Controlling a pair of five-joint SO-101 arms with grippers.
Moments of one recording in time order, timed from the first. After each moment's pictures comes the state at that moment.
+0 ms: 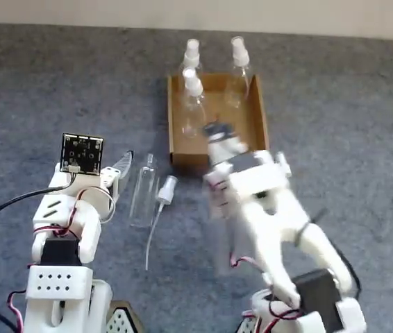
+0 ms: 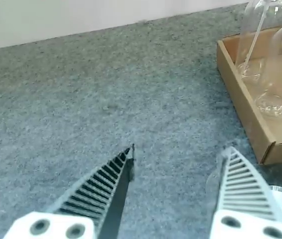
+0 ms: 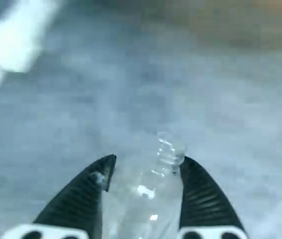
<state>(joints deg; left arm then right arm) -6.5 -72.7 76.2 31.3 -4.5 -20.5 -14.5 33.7 69.7 4.0</state>
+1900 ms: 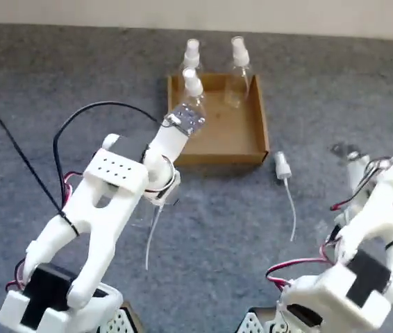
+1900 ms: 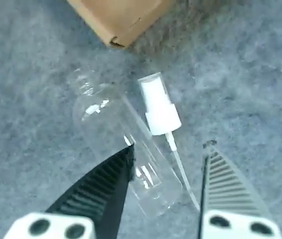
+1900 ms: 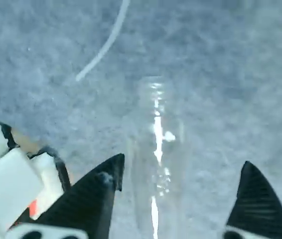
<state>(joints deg) 15.3 -12.8 27.9 70.6 -11.6 34.5 -3.0 24.0 85.1 71.2</state>
